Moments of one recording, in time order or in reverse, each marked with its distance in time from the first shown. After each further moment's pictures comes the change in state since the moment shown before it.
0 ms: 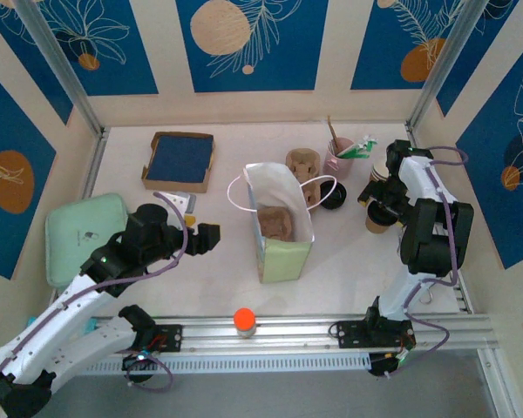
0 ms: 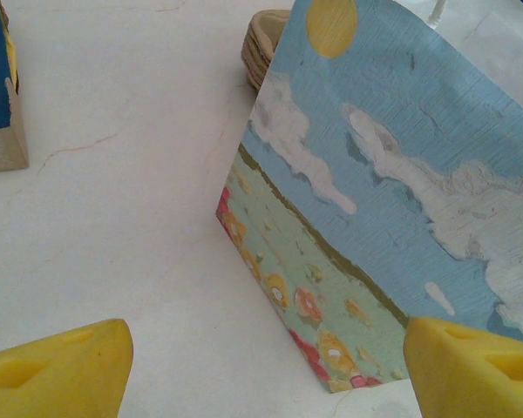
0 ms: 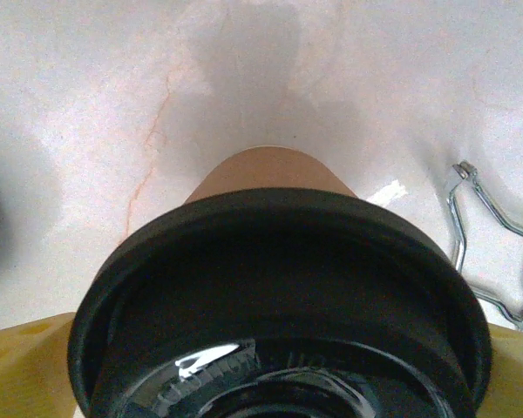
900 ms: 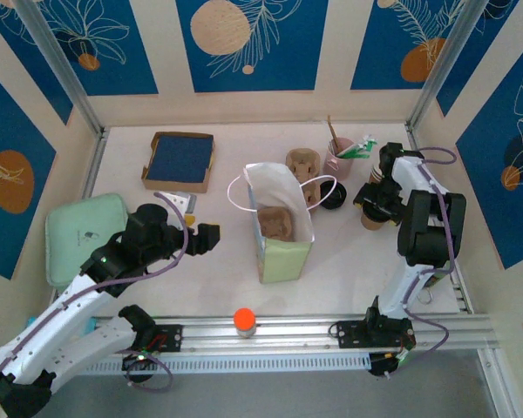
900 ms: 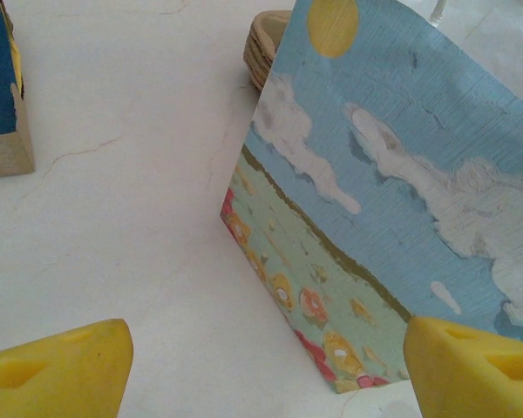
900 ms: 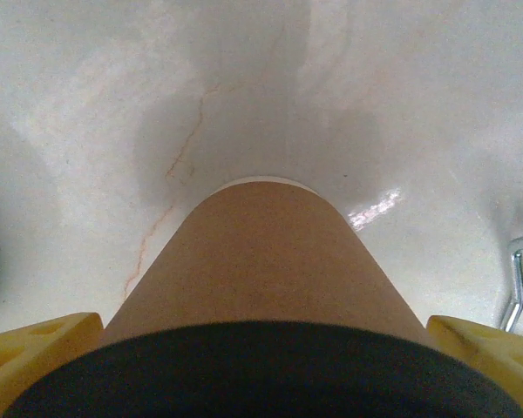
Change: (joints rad) left arm 0.000 0.000 0.000 -0.001 -0.007 0.018; right arm 0.029 0.082 -0.009 0.073 -0.006 -0.033
